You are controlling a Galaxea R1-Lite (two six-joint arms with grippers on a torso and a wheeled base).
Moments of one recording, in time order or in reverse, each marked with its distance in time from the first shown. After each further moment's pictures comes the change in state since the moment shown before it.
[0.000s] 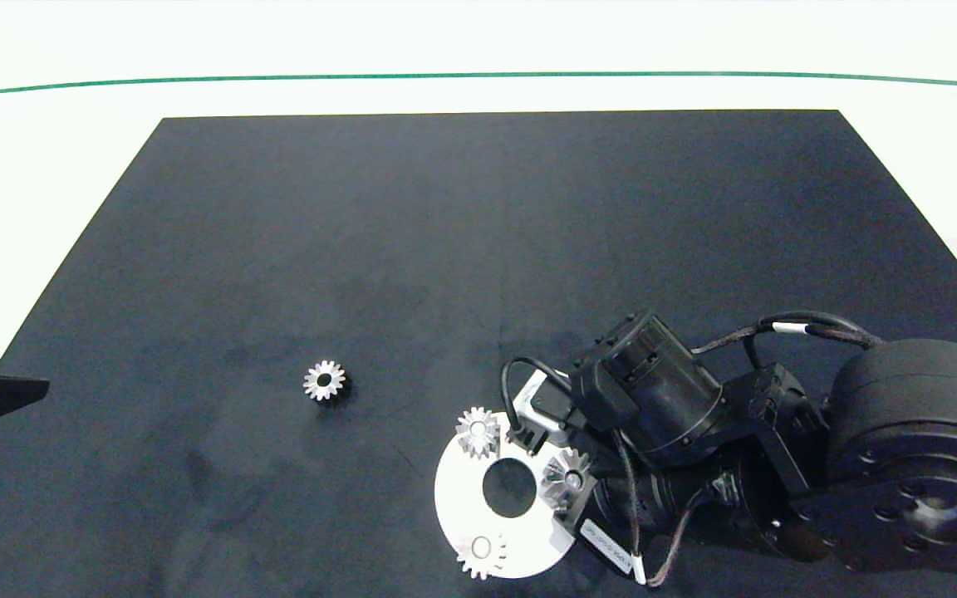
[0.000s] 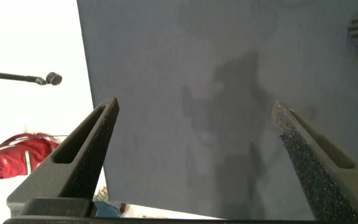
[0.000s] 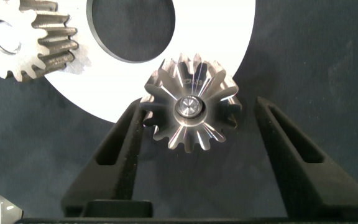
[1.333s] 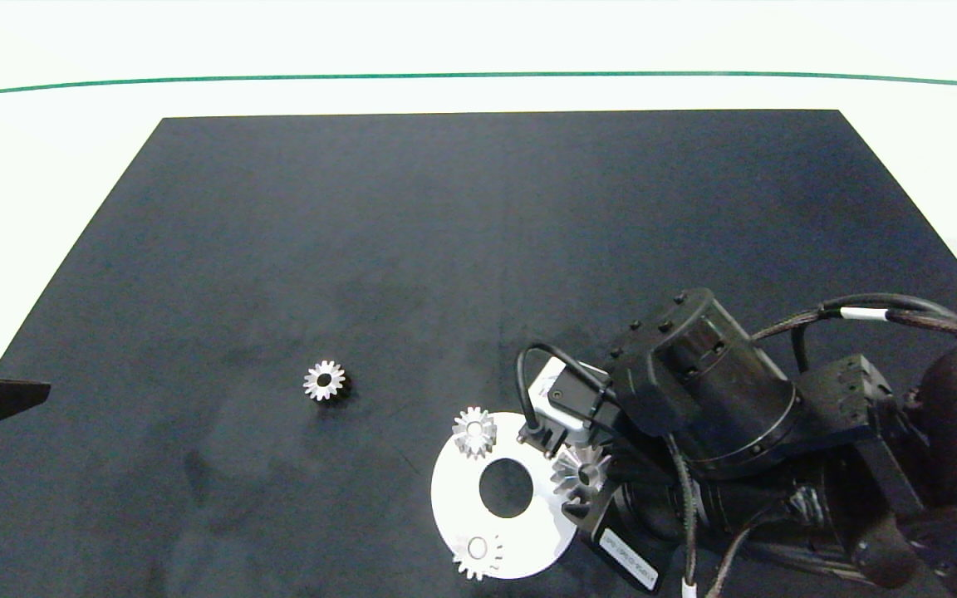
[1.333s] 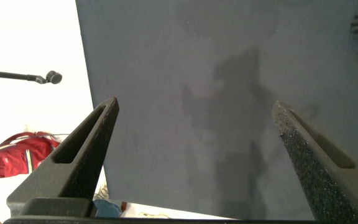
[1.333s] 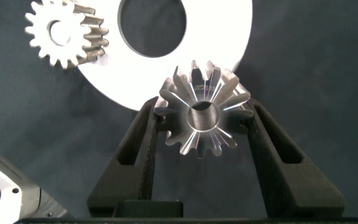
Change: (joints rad) left arm 0.000 0.000 0.006 0.001 0.000 0.001; right arm 0.042 -0.089 0.007 0.021 0.006 0.008
